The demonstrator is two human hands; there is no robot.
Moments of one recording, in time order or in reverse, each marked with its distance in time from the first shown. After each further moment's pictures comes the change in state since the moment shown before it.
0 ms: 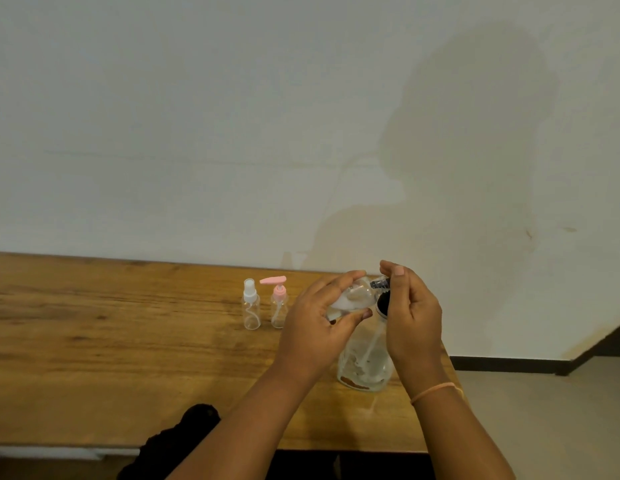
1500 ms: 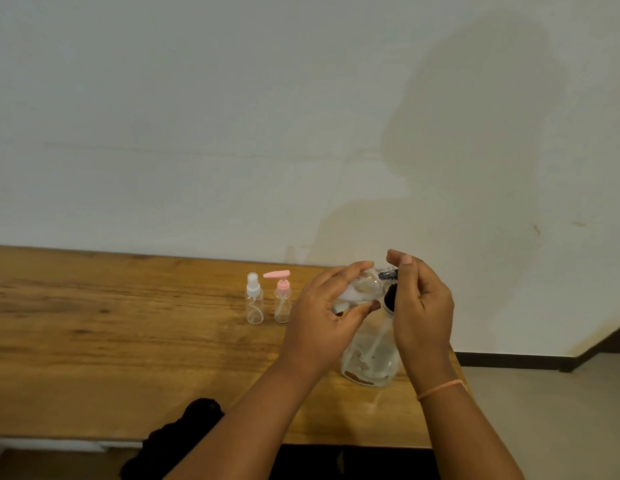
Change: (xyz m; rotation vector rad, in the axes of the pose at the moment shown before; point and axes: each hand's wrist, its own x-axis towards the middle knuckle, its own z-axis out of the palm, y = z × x) left_hand 0.003 0.003 -0.001 -0.016 0.002 0.025; right_hand 0.002 -0.016 0.003 0.059 0.040 0.007
